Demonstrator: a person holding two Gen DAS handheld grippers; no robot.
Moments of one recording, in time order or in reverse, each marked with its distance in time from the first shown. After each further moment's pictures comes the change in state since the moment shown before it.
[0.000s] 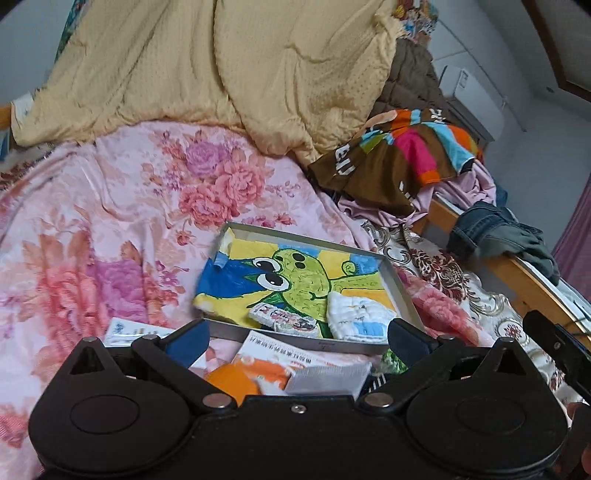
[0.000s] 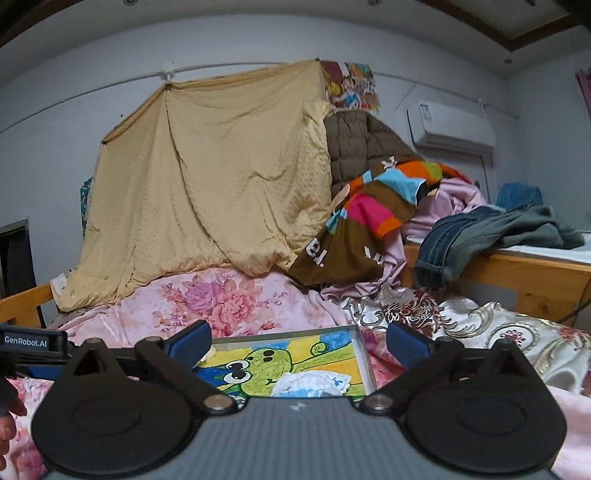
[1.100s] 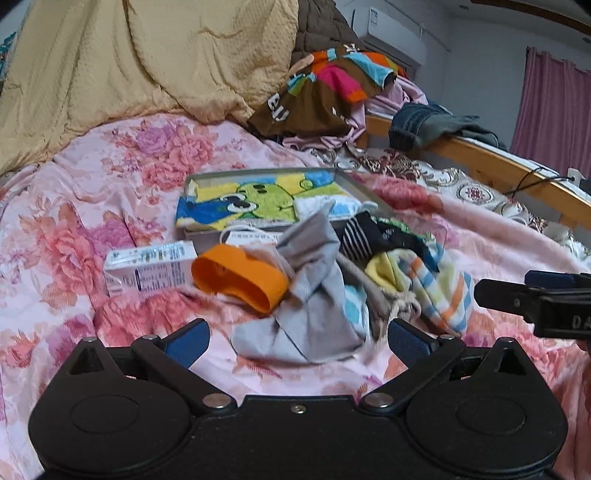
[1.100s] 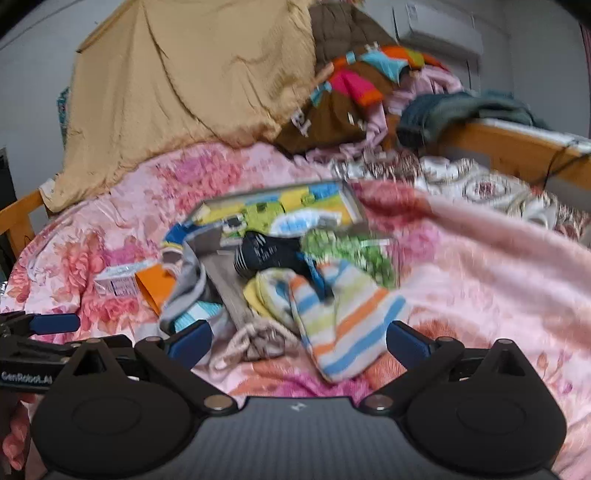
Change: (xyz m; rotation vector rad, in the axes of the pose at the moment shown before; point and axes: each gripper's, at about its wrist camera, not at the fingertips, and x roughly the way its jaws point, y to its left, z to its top) left arm -0.043 0.011 -0.119 0.306 0.093 -0.093; right arm -0.051 0.034 -0.083 0.034 0.416 -0.087
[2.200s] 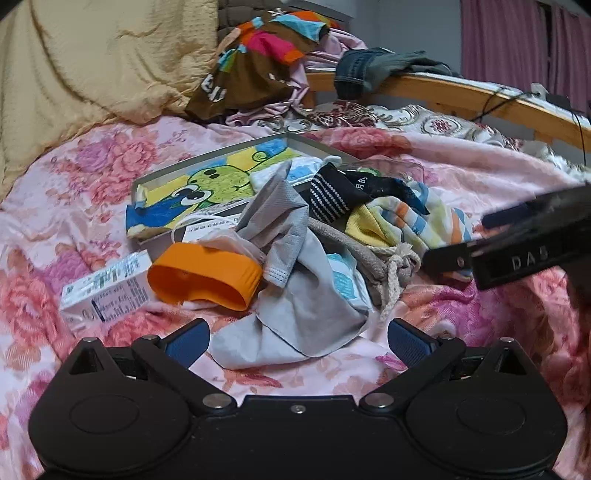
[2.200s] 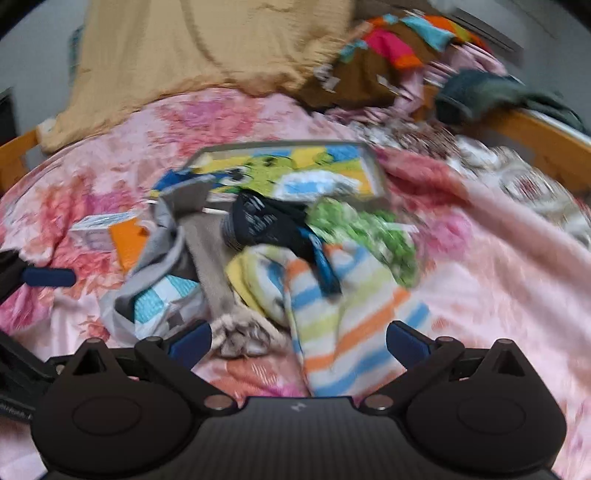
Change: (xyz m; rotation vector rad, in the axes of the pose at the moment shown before) left arm 0.048 -0.009 0.001 0.270 0.084 -0.074; right arm 0.063 0.000 0.020 -0.182 0.120 0.027
